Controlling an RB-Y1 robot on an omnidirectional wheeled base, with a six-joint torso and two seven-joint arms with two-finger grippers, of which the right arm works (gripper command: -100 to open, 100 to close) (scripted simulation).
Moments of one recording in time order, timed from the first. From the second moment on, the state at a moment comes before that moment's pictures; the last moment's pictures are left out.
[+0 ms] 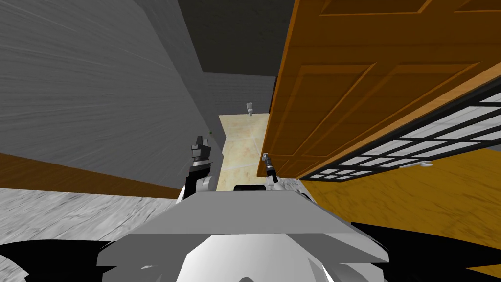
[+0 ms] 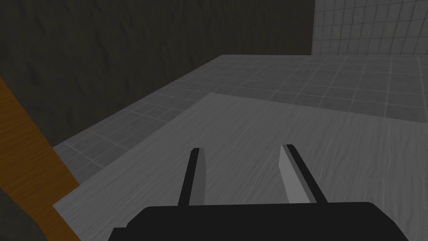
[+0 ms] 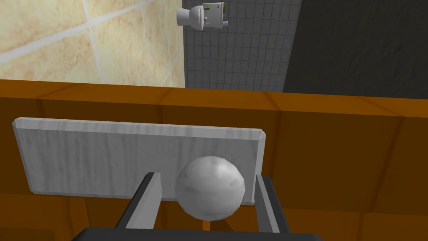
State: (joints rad) arm -0.23 -0.03 -0.02 -0.51 -0.03 -0.86 0.02
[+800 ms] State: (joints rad) arm -0.24 -0.04 -0.04 -0.47 -0.04 -0.86 0.03
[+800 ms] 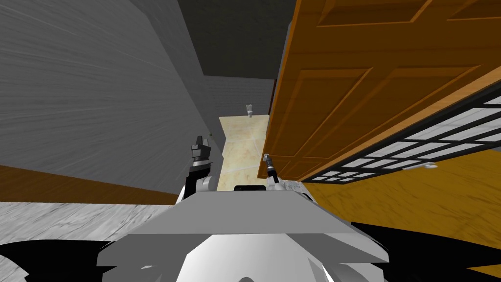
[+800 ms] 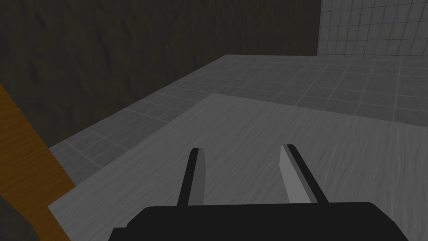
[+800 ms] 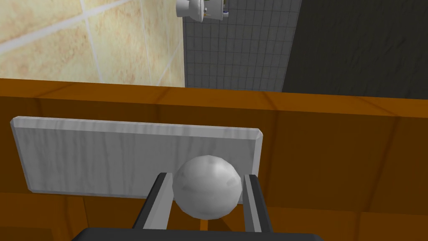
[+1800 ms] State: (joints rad) arm -0.24 -0.07 -0.11 -0.50 -0.09 -0.84 0.05
